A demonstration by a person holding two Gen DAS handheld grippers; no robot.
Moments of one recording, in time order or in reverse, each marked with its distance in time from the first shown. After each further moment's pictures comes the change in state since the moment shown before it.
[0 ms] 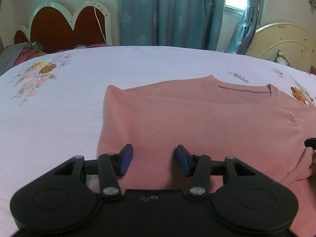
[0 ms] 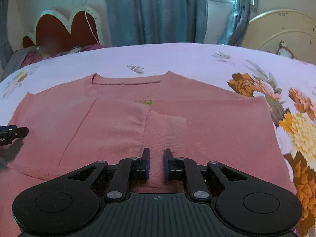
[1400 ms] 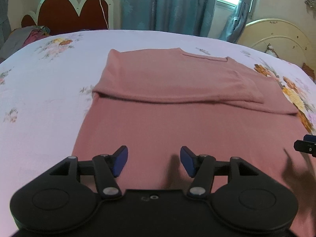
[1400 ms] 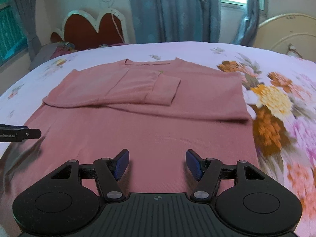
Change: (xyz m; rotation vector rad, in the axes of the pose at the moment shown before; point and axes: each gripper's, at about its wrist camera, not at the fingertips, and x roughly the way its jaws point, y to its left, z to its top) left arm -0.144 -0.036 -0.098 -0.048 0.069 -0.031; right arm -0.145 -0.022 -0.103 -0.052 -0.013 0.105
